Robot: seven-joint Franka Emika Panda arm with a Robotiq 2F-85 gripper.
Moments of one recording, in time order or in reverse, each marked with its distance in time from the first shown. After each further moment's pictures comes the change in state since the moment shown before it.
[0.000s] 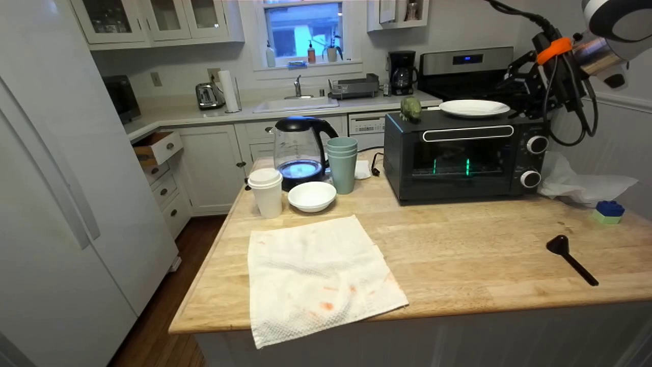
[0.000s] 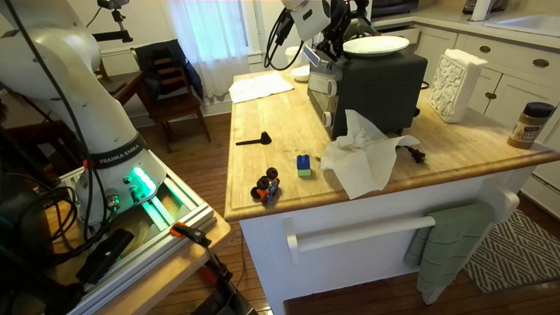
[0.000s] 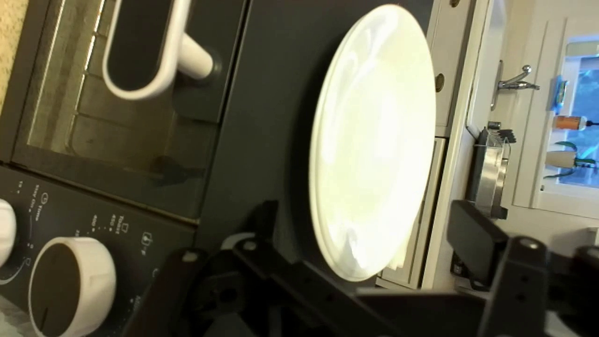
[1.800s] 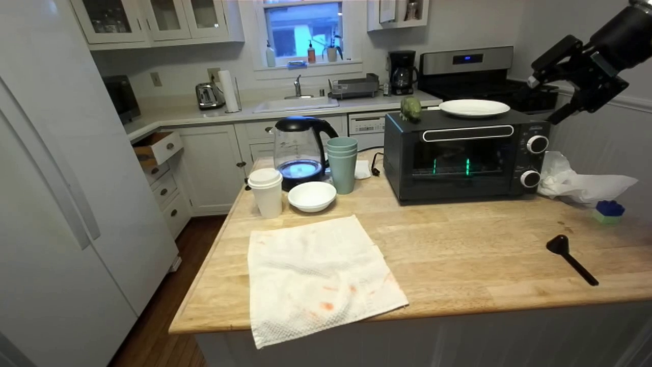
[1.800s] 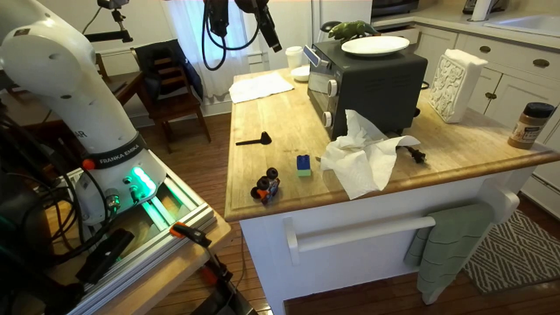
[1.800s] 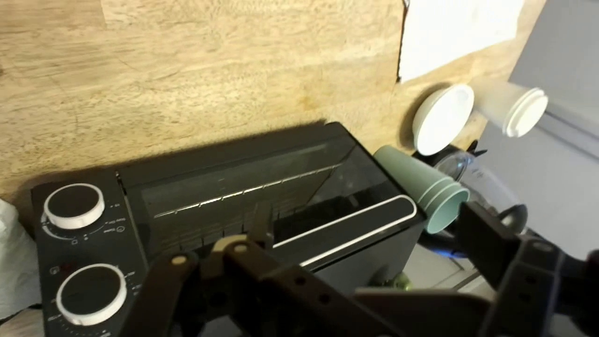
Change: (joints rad) arm 0.168 -0.559 -0.108 -0.478 -1.110 -0.338 0.049
